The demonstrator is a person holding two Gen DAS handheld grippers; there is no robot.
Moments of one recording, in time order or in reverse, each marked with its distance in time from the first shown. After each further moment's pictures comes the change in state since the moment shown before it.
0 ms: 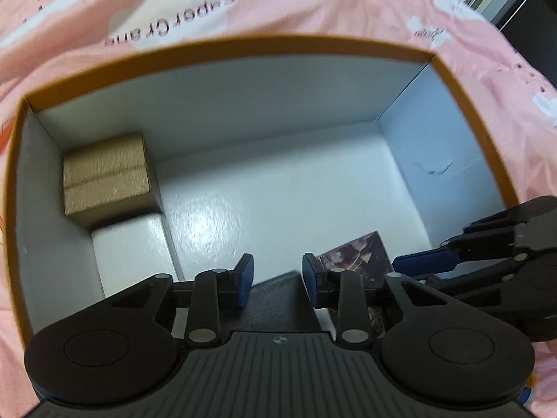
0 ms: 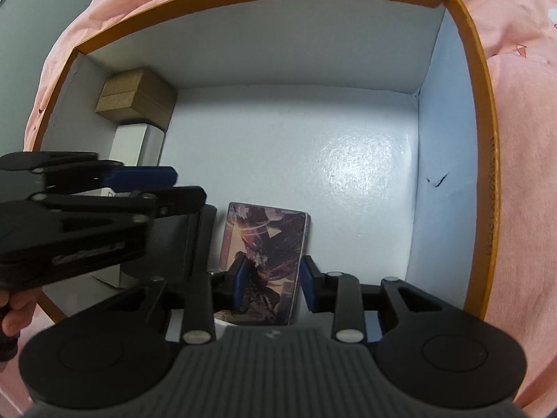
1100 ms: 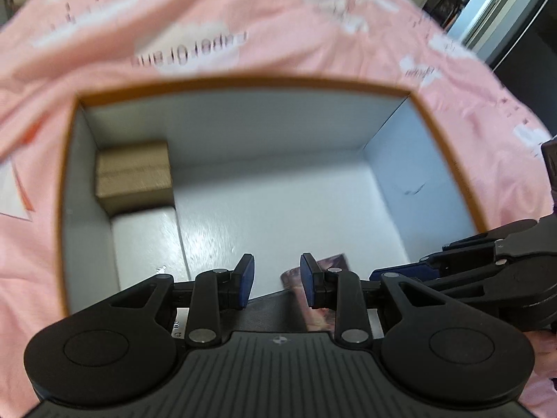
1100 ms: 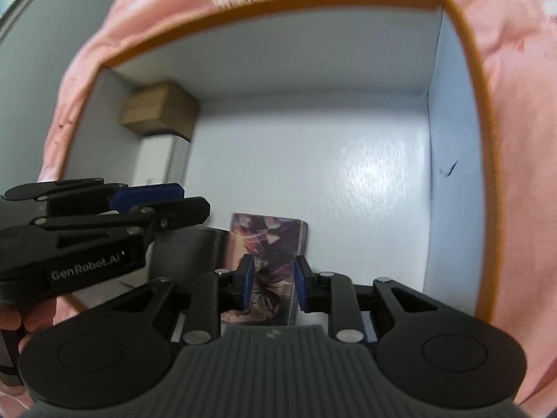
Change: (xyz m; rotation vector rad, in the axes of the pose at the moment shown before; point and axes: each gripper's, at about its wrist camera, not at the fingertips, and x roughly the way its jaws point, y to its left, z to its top) left arm -0.050 -0.001 -0.027 -0.043 -0.174 -0.011; right arm -0.022 0.010 -0.015 0.024 -0.095 0.060
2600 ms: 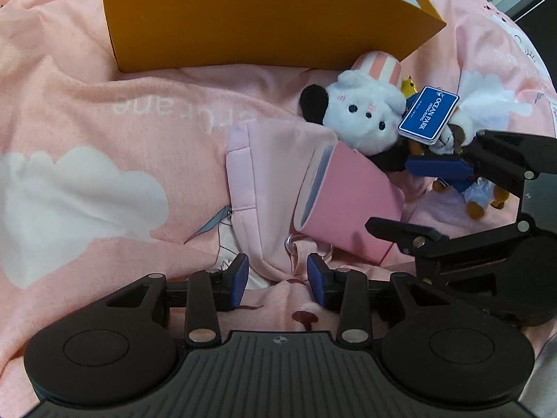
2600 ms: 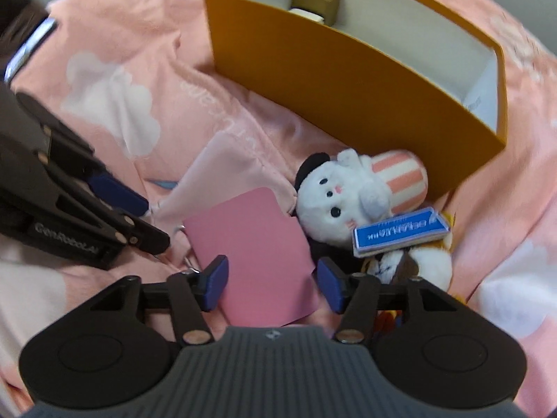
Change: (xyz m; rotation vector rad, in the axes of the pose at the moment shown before) left arm -0.049 -0.043 -0.206 -0.113 0.274 -0.014; right arm -0.027 0.072 -0.214 -0.578 -0.047 -0.205
